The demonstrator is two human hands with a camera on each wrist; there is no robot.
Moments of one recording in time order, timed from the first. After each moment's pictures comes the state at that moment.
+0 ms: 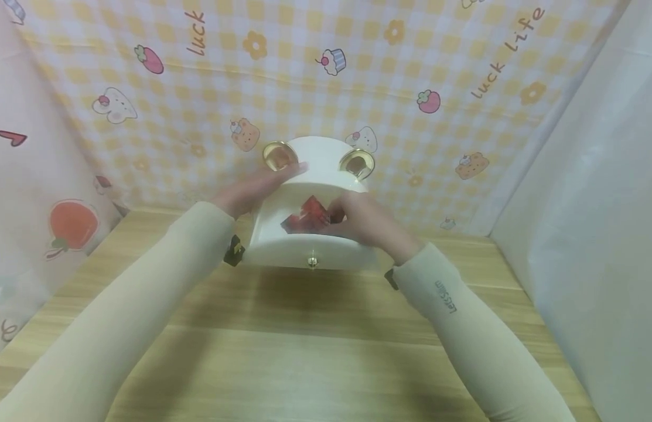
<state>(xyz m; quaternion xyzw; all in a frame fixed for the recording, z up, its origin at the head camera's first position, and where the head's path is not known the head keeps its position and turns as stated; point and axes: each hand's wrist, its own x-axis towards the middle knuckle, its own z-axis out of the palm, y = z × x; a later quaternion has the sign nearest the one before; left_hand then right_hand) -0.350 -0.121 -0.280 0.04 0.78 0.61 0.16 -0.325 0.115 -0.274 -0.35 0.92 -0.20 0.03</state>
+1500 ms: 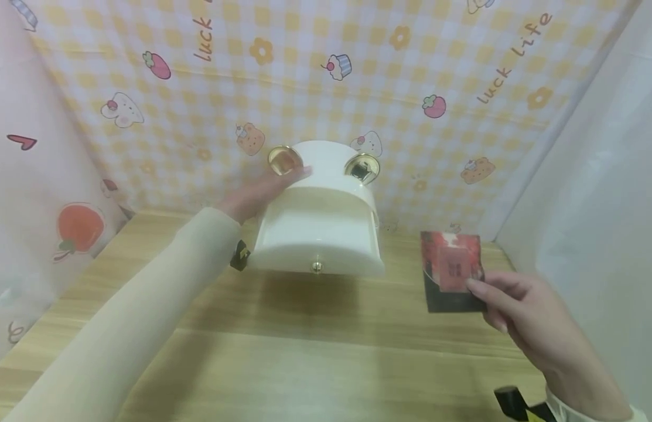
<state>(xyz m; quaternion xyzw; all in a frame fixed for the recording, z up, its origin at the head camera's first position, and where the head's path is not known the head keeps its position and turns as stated) -0.348 -0.123 -0.280 0.02 0.84 0.52 0.12 -0.211 0.317 -0.302 -0.15 0.74 -0.64 0.12</state>
